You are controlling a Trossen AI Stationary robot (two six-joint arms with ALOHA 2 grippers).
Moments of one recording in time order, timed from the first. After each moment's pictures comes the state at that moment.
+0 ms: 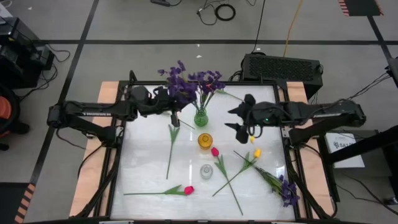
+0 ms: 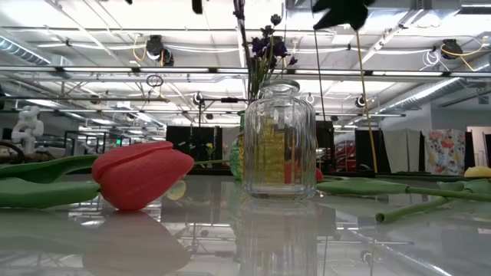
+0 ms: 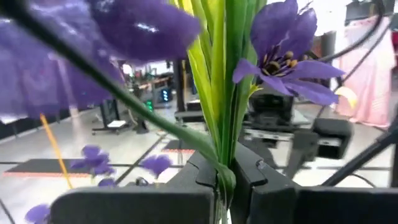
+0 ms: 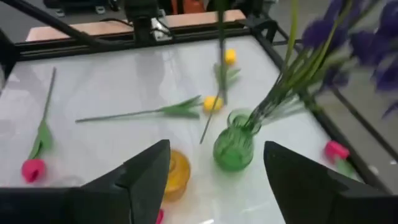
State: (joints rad) left arm 0.14 1.23 0.92 0.49 0.00 0.11; right arm 0.08 1.13 1.11 -0.52 0.30 0.19
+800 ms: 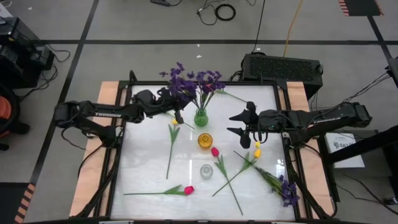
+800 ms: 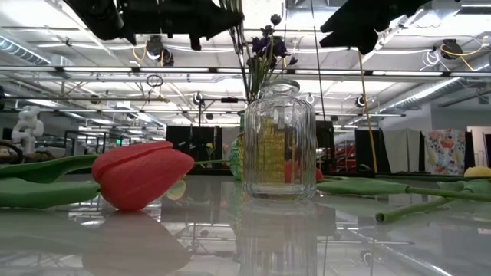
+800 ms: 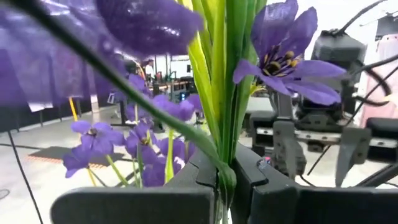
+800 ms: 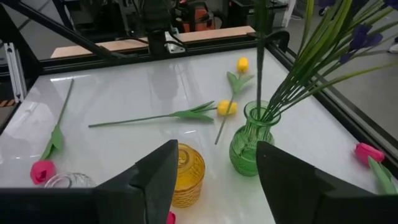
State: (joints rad) left arm 0.24 1.33 0.72 0.81 0.01 0.04; right arm 0.10 0.99 0.78 -0.19 0.29 0.20
